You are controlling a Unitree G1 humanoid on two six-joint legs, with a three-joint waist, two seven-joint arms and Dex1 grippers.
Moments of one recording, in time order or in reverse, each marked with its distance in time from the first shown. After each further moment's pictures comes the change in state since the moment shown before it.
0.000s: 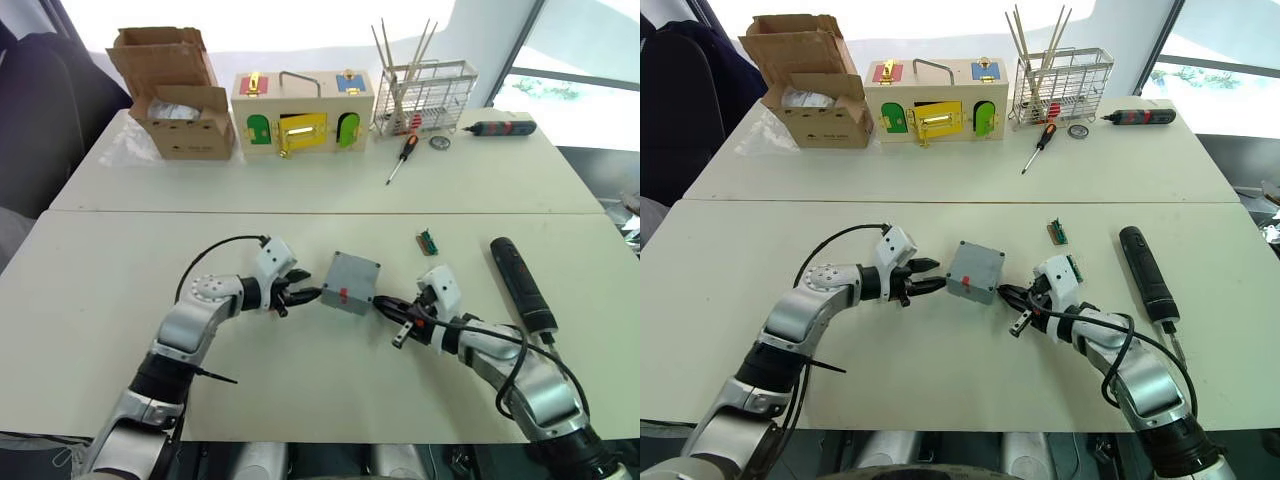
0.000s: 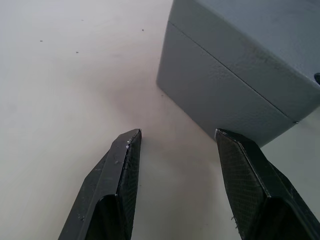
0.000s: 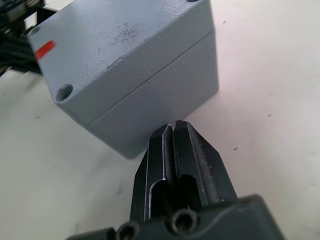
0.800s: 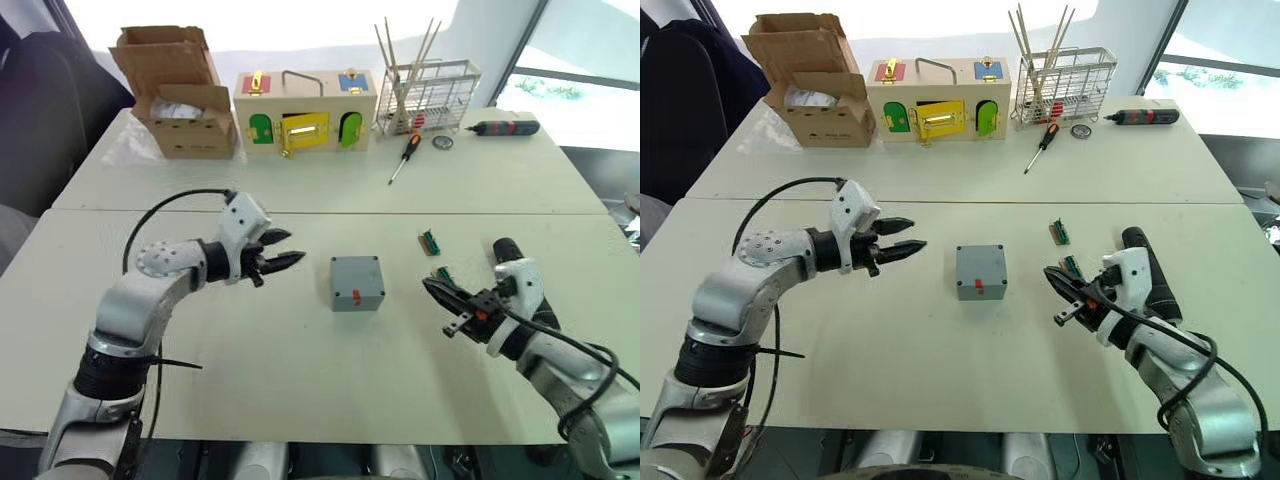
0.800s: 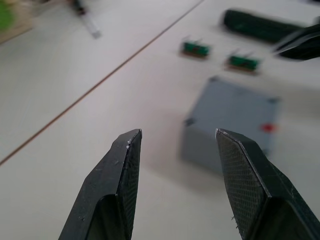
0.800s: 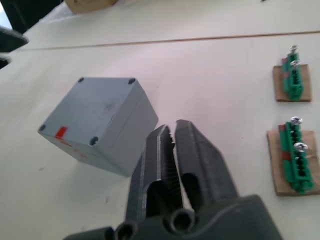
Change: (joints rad) left arm -0.092 0.174 0.163 -0.395 -0.290 0.287 -0.034; right arm 0.241 0.029 -0.437 -0.360 0.209 0.199 -0.068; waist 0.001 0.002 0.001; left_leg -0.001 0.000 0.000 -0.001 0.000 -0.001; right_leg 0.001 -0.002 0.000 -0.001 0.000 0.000
